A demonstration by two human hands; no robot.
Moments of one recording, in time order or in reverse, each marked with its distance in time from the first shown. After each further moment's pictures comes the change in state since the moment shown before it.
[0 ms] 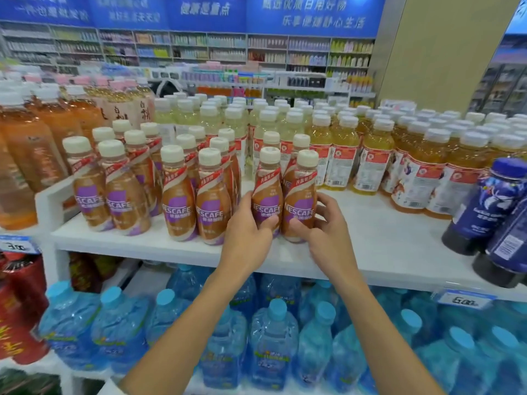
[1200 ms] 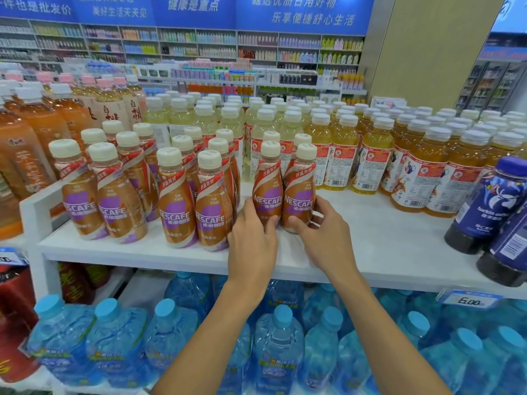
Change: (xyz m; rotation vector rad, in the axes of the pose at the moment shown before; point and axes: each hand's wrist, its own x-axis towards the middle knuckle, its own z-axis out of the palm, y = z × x) left_hand 0.006 -0.022 0.022 0.304 0.233 0.079; right_hand 0.015 0.006 0.012 -0.319 0.095 -0.034
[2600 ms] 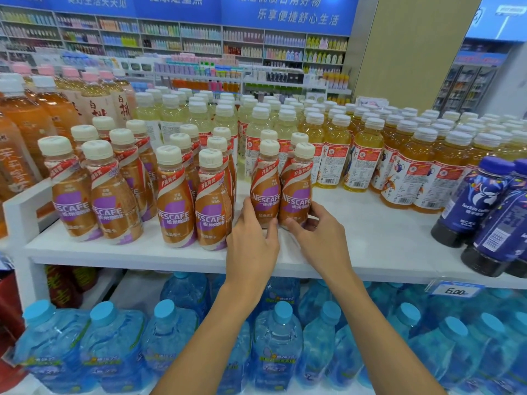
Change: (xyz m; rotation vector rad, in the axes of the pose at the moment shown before) left_hand -0.004 -0.008 -0.004 -0.037 -0.104 0.020; right_hand -0.012 -0.006 0.004 -0.106 0.026 0.045
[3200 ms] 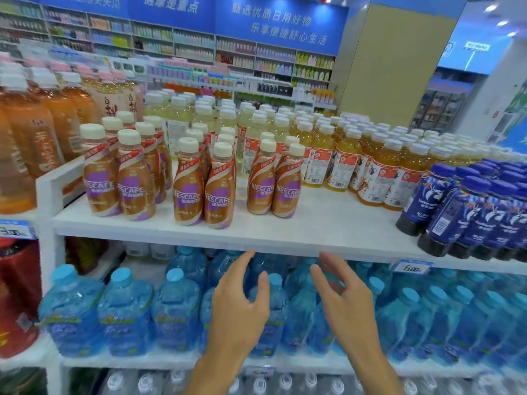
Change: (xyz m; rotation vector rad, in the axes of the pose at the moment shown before) left_hand -0.144 -0.009 -0.069 -0.341 -0.130 -0.110; right_hand -0.153 0.013 -0.051 0.069 0.114 0.126
